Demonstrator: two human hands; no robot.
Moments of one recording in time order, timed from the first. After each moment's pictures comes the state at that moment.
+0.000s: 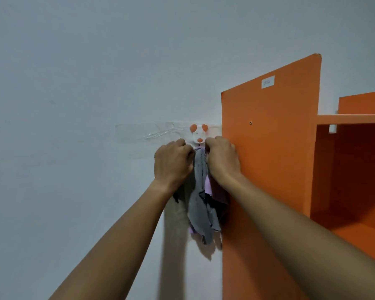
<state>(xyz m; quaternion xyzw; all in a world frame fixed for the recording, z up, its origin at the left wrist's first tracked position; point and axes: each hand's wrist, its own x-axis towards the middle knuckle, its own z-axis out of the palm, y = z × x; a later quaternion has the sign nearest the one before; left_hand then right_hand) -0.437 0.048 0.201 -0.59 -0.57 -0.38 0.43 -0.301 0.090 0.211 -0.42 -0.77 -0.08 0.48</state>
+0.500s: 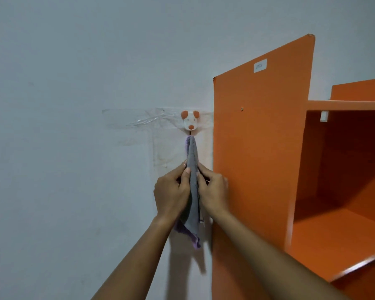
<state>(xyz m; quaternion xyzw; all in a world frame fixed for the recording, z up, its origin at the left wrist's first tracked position) -0.400 0.032 0.103 -0.54 -0.55 -0.63 0.08 -0.297 0.081 0.100 -0.34 -0.70 0.20 0.59</state>
